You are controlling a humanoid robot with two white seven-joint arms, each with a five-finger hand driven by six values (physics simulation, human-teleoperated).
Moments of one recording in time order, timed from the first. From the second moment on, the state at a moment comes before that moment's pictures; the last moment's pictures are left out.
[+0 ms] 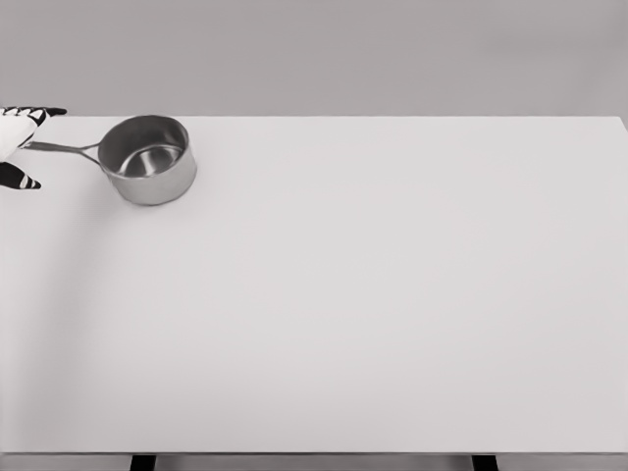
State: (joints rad) left arm -0.54 0.50 0.15 -1.07 -0.98 -0.47 -0.46; right arm 0.06 0.00 -0.08 0.05 -0.27 -0.07 0.21
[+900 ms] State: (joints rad) left arm 0.09 0.55 0.26 -1.74 -0.33 -0.61 -0.45; right arm 0.06 0.00 -0.08 0.05 -0.27 -0.07 0.21
